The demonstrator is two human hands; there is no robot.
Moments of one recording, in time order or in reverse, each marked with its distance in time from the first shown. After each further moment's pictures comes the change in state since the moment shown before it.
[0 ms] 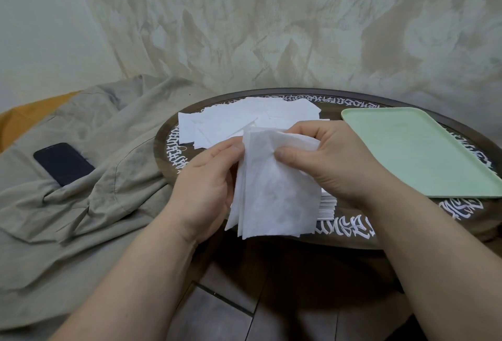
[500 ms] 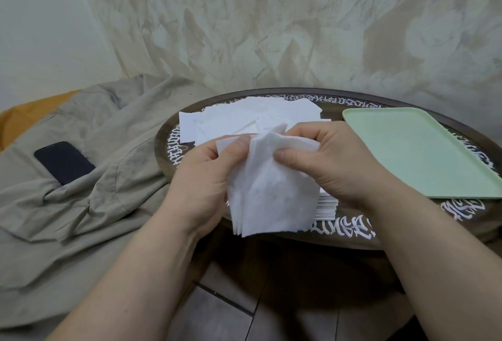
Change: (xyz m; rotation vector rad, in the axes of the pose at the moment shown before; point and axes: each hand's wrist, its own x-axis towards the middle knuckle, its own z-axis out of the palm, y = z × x) left_hand 0.002 0.004 -0.001 0.104 0.034 0.088; right_hand 0.000 0.002 0.002 -0.046 0.004 -0.025
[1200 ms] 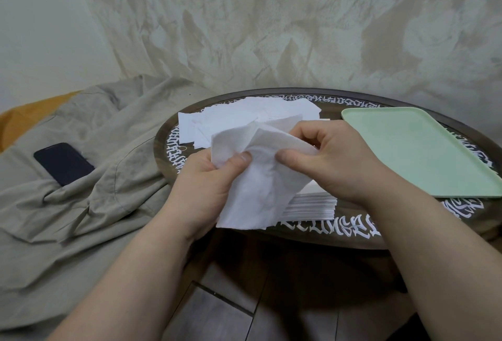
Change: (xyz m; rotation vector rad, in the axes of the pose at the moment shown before) left_hand -0.002 -0.007 -0.005 0.095 -0.031 -0.003; right_hand 0.003 0.003 -0.007 -0.231 0.013 -0.081
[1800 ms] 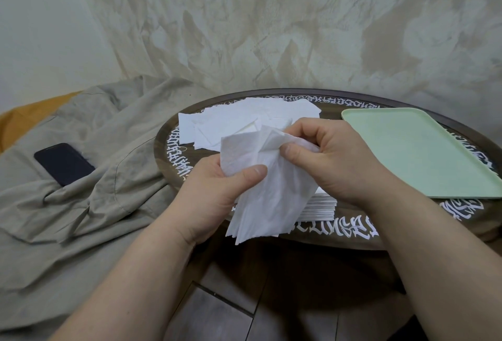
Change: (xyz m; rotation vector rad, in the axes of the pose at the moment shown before) left_hand 0.000 -0.006 -0.004 -0.022 -0.149 -0.032; right_hand -0.001 -0.003 0.000 0.088 -0.003 -0.011
